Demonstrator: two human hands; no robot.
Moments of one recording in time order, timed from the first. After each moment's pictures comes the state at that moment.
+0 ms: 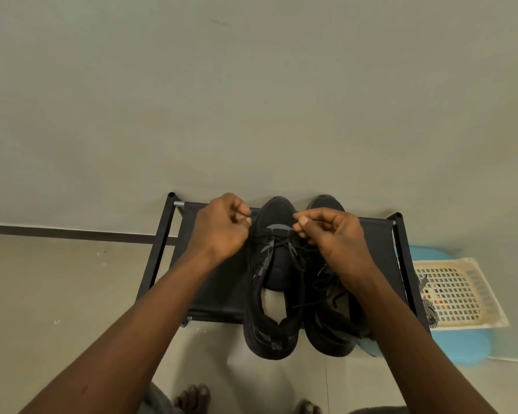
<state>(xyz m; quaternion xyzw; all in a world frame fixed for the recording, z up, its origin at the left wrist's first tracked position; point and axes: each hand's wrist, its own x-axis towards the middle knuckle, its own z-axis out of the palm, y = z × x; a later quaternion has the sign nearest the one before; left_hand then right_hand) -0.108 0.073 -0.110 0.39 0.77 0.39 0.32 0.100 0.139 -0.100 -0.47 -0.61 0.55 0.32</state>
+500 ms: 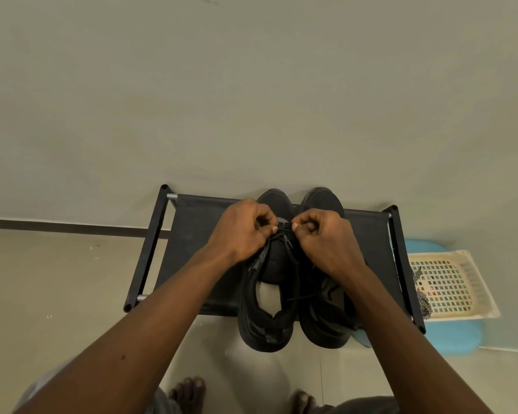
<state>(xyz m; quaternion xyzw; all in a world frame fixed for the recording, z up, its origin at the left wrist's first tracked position) -0.081 0.091 -0.128 0.58 0.72 0.26 0.26 0.100 0.140 -0.108 -0.54 -0.74 0.35 0.17</state>
